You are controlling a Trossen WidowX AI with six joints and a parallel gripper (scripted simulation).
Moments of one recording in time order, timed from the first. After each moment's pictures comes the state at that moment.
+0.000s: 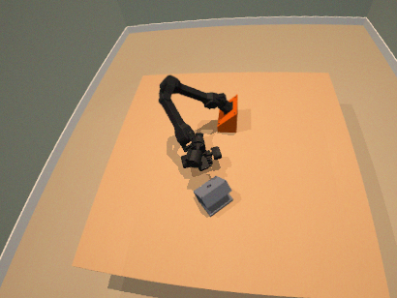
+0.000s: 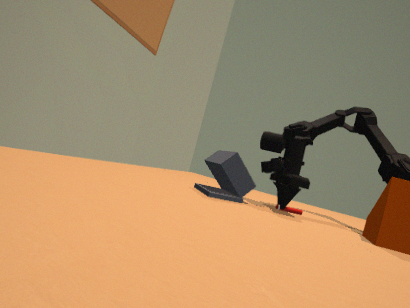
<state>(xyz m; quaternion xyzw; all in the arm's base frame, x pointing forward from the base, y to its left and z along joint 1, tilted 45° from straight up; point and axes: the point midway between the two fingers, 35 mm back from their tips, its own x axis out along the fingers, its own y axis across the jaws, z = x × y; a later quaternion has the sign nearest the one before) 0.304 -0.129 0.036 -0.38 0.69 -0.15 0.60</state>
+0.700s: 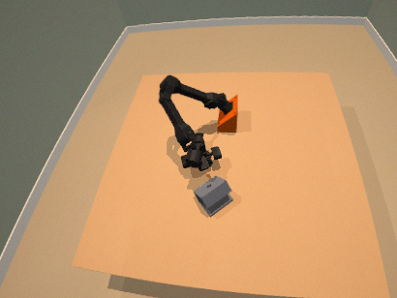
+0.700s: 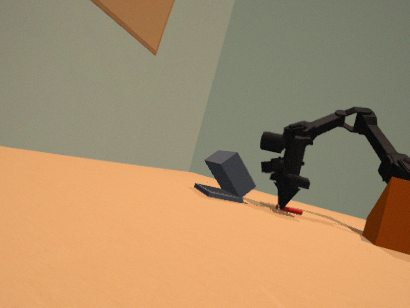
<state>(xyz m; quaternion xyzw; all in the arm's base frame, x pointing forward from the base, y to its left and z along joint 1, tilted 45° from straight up) 0.304 -0.129 0.036 -0.38 0.69 -0.15 0.60</state>
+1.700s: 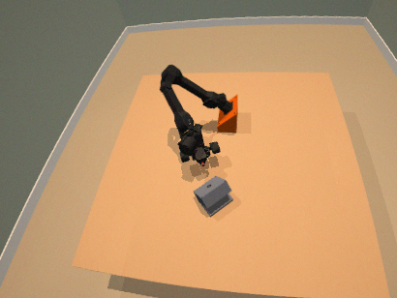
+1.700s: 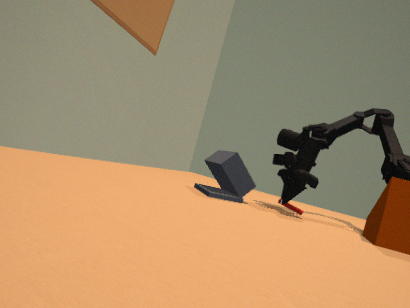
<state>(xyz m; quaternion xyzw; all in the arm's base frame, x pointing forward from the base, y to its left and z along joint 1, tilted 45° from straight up) 0.294 -0.121 0.048 -0.39 0.61 -0.11 0.68</state>
